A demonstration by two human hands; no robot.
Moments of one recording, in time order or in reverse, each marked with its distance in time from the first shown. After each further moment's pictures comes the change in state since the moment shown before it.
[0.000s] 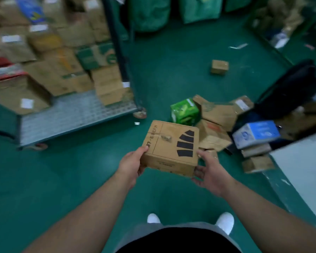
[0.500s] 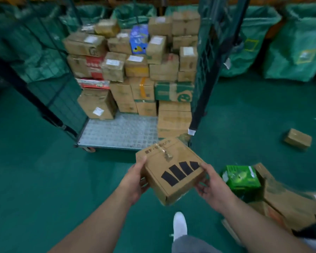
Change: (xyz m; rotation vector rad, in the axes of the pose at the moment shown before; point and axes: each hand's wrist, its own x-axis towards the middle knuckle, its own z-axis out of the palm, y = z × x) left_hand 0.097 0.187 -0.177 -0.495 0.087 0.080; right_hand 0.147 -0.149 0.301 -0.239 -0.138 -0.053
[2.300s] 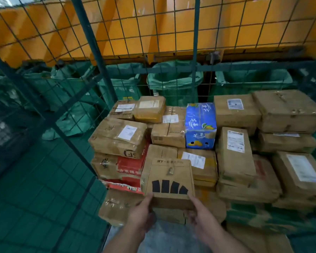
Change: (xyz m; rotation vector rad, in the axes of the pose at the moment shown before) left_hand 0.513 0.655 -0.074 0.015 0.280 0.001; right_hand 0.482 -0.396 0.633 0.062 -0.148 0.078
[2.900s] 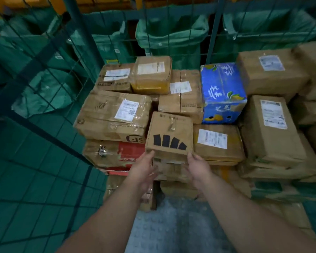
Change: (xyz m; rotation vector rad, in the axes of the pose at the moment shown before) left_hand 0.147 0.126 -0.018 0.062 -0.281 0.016; right_hand 0.155 -0.030 0.133 -0.215 0.215 -0.055
